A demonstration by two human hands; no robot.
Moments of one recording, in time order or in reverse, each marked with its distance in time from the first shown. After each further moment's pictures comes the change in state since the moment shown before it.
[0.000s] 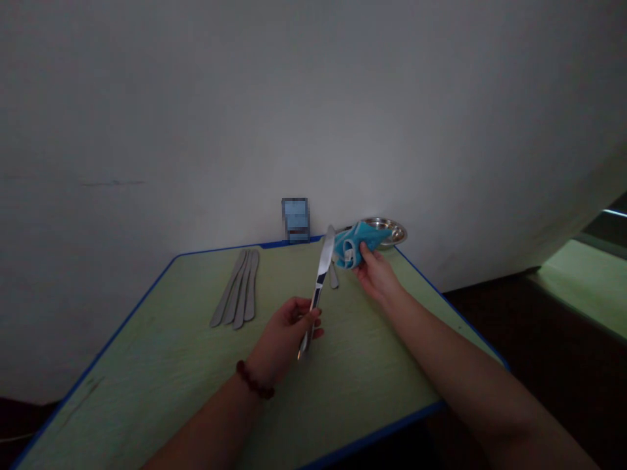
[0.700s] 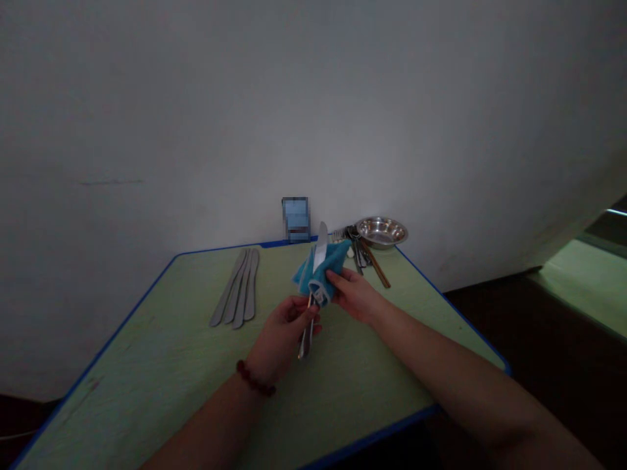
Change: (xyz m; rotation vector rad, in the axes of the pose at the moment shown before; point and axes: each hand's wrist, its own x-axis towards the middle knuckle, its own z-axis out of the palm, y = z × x) left_hand 0.005 0.001 0.001 -0.031 0.053 -0.008; right_hand -0.036 0.021 0.021 -0.101 -0.286 0.329
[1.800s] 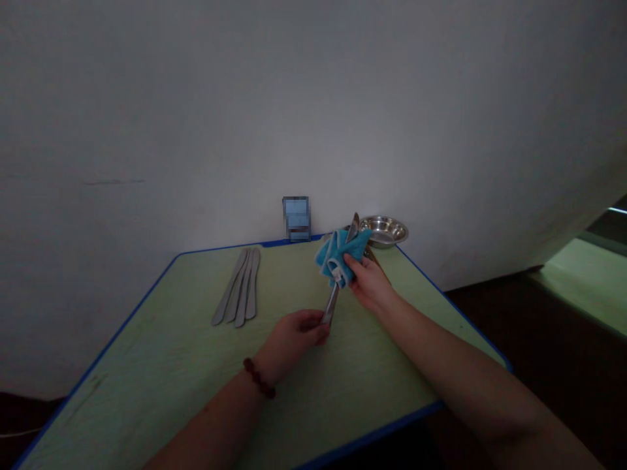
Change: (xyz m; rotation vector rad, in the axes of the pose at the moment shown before) left_hand 0.004 -0.008 -0.007 0.355 -0.303 -0.033; right_hand 0.009 -0.016 -0.010 0.065 0.258 -0.177
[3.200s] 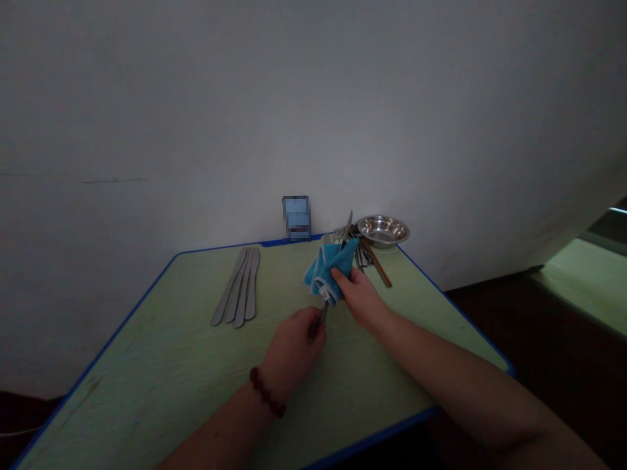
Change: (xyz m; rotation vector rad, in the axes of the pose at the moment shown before) left_hand -0.011 0.012 0.011 0.680 0.273 0.262; right_hand -0.013 0.024 0.001 -0.355 0.018 -0.054
